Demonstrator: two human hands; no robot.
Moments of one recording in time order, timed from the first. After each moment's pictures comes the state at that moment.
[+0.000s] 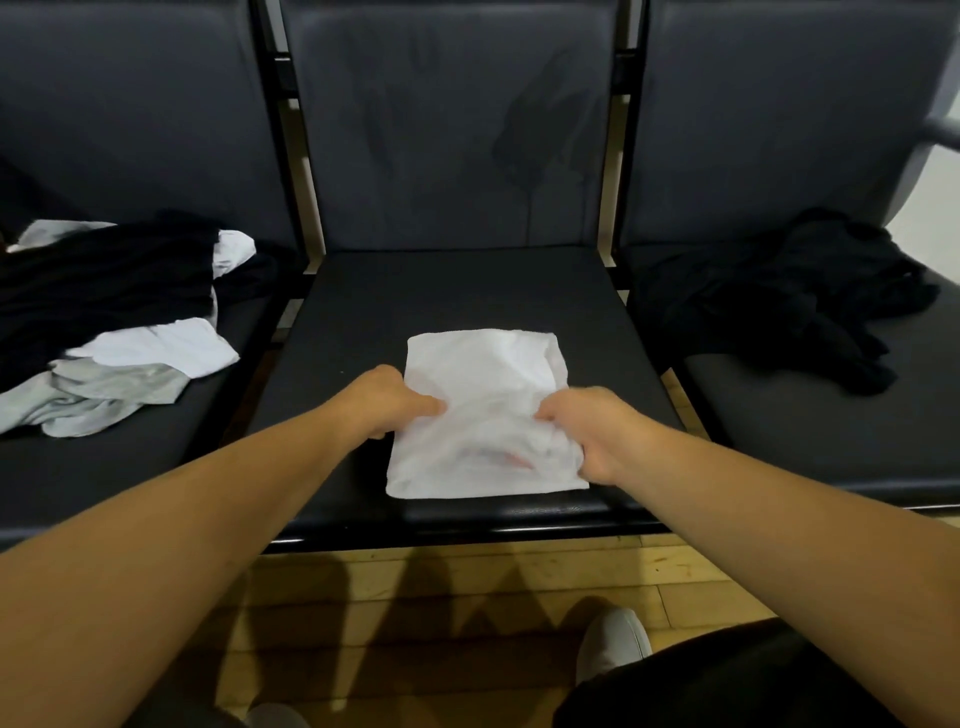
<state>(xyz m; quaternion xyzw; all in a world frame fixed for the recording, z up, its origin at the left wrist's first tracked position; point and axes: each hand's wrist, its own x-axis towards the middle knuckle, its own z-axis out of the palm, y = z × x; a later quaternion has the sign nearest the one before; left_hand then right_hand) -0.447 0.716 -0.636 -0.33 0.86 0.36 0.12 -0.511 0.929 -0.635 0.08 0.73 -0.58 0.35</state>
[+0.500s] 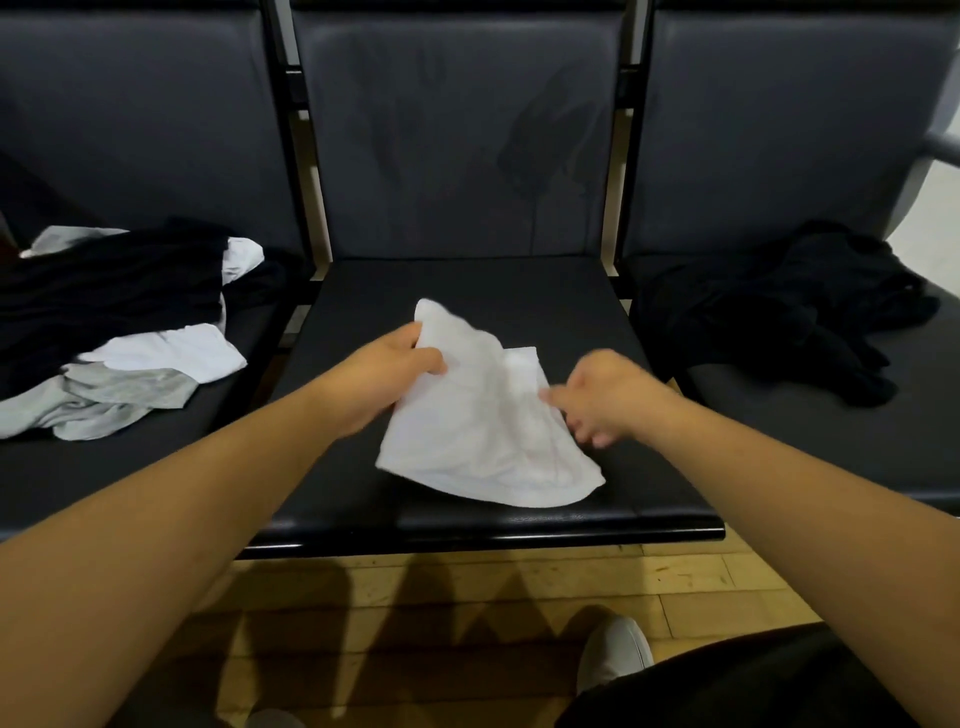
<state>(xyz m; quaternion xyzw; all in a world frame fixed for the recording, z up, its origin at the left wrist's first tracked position) -0.438 0.711 -0.602 -0.19 0.77 0.60 0.04 -0.531 0.938 -0.598 -0.15 0.92 -0.26 0.24</state>
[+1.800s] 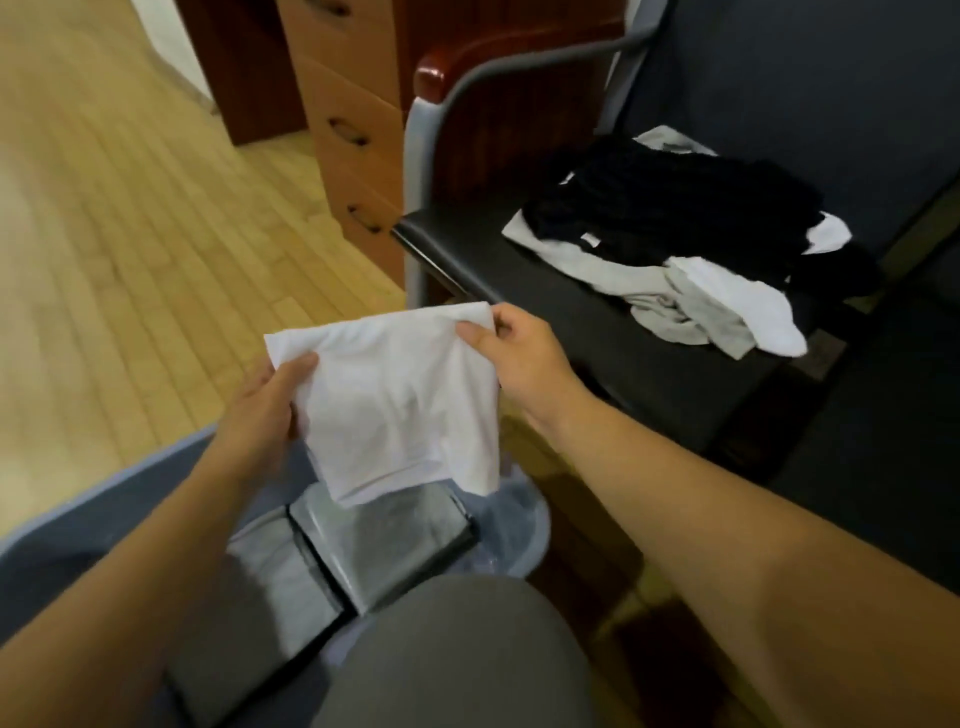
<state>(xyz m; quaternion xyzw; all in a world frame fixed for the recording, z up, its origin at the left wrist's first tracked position) 0.063 0.497 -0.707 -0.54 0.40 0.55 -0.49 -0.183 0.519 -0.664 -0.46 0.61 -0.47 0.44</state>
